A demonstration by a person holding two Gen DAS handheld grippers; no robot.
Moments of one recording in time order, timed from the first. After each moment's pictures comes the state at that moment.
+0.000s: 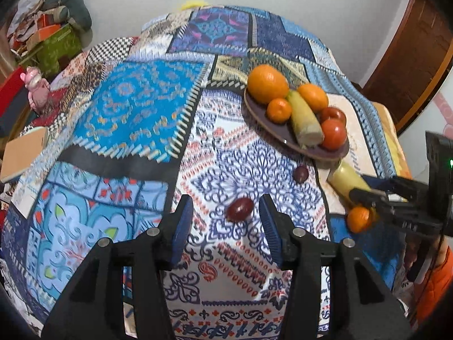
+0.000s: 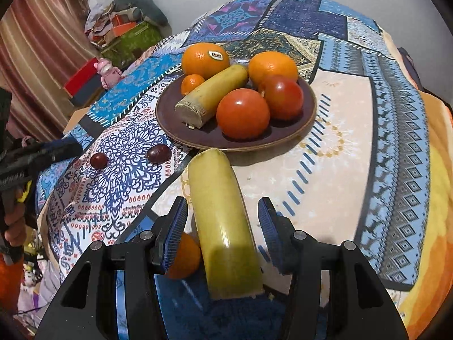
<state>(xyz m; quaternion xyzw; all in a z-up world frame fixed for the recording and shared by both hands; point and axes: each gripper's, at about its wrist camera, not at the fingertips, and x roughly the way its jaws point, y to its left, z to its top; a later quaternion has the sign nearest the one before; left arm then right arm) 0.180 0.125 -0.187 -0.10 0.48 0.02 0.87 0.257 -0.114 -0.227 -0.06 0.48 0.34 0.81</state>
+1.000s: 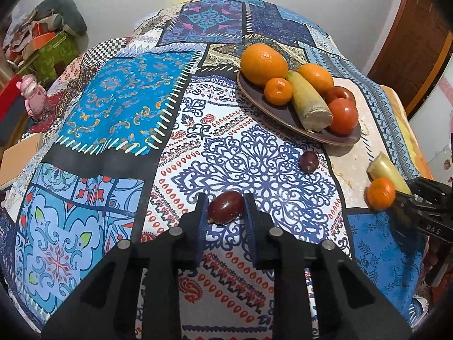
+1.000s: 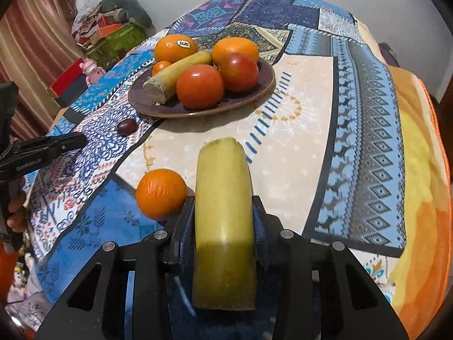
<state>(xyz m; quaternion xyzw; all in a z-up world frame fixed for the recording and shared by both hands) 0.192 0.108 -0.215 -0.07 0.48 0.02 0.87 0.239 -0.153 -0.239 -0.06 0.47 0.29 0.83</state>
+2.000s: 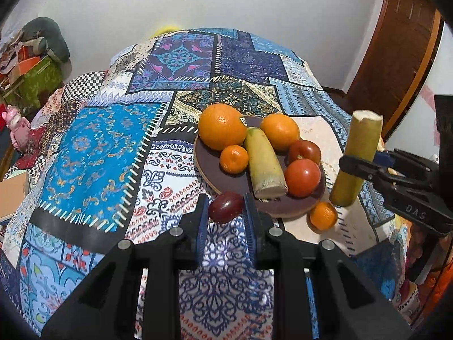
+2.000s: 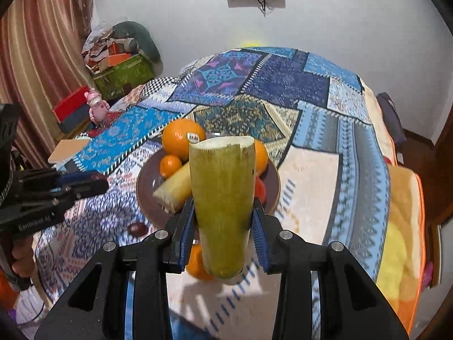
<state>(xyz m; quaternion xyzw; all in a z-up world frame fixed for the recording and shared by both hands) 0.245 0.081 -0.170 -0.06 0.43 -0.02 0.90 0.282 -0.115 -0.170 -0.08 0.37 0.31 0.88</state>
